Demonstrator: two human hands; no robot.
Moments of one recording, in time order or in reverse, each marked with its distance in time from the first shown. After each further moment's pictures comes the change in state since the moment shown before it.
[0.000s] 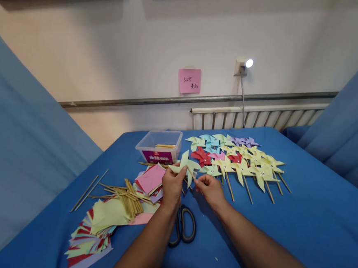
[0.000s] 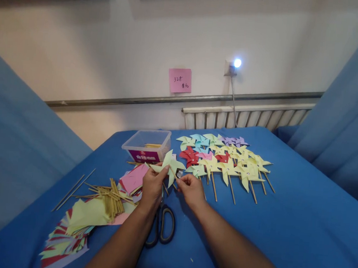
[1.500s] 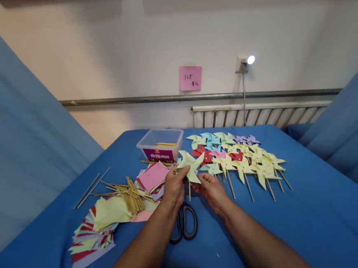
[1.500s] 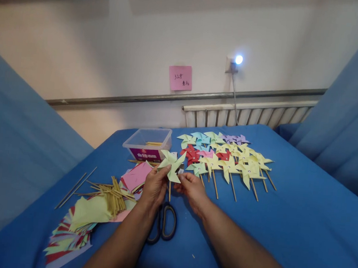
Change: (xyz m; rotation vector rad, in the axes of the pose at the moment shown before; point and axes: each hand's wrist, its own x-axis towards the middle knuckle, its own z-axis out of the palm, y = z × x) left_hand -0.012 0.014 0.004 -0.275 -0.154 -0.229; right_hand -0.008 -0.007 -0.001 0.385 -0.188 0.215
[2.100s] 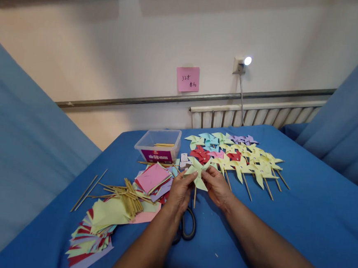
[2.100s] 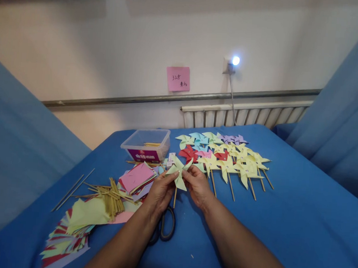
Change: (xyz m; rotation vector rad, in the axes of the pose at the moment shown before) left_hand -0.010 -0.017 0.004 -0.040 -0.111 -0.189; right_hand 0.005 -0.019 -0.005 0.121 -0.063 -0.171
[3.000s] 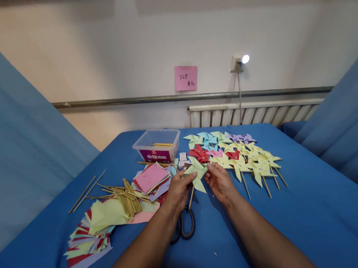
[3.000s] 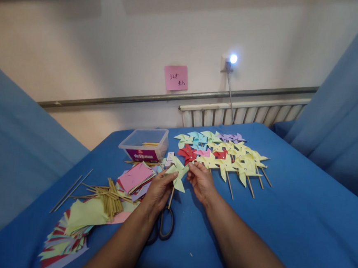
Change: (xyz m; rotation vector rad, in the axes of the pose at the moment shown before) left_hand 0.001 0.002 -0.002 0.083 -0.037 -0.030; right_hand 0.005 -0.017 -0.009 0.122 0.173 0.015
